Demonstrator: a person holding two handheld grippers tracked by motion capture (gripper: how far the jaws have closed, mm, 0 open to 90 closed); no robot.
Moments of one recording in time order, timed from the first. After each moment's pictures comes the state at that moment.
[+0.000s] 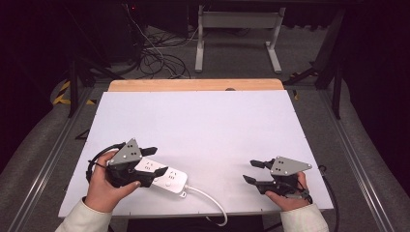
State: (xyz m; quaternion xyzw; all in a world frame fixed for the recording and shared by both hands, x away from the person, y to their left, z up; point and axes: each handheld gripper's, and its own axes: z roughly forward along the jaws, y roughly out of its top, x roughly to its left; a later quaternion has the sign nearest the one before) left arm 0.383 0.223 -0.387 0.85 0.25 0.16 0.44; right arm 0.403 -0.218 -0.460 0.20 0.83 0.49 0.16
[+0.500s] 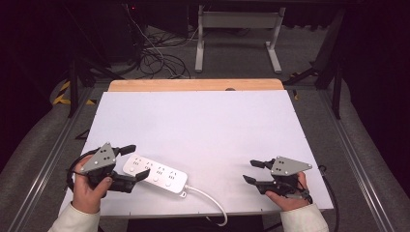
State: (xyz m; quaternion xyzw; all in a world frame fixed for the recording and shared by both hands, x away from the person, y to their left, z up) left arm 0.373 0.279 -0.410 0.80 0.26 0.19 0.50; right arm 0.403 -0.219 -0.459 0.20 0.83 0.49 0.16
